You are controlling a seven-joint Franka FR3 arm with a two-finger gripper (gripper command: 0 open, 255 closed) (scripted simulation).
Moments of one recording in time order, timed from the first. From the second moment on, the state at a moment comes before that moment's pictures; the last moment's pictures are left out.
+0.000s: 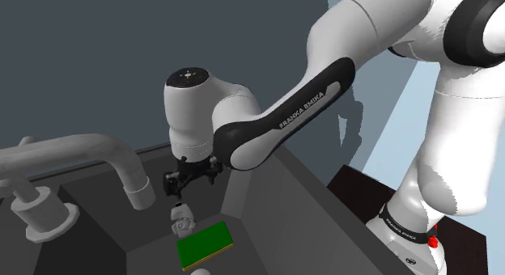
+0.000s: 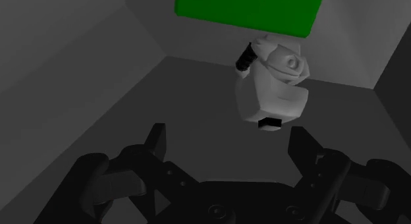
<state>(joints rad) 0.12 0.27 0.65 -1.99 -0.36 2.29 1.17</state>
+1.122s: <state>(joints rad) 0.26 0.52 0.57 -1.83 -0.54 2.34 1.34</state>
